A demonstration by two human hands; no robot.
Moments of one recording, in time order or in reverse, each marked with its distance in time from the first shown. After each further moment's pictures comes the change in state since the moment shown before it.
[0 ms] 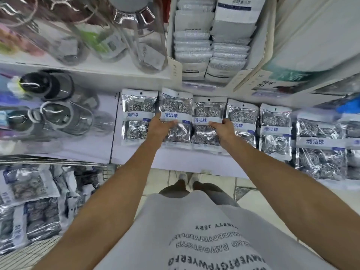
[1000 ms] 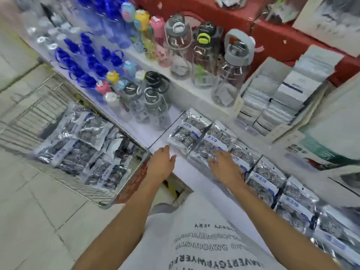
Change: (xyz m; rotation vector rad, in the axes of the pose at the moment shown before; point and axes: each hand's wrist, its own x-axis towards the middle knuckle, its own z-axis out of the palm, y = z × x) left_hand -0.188 -0.107 -0.056 0.567 0.545 0.184; right_hand -0.148 0.002 0.009 -1.125 -0.384 -1.128
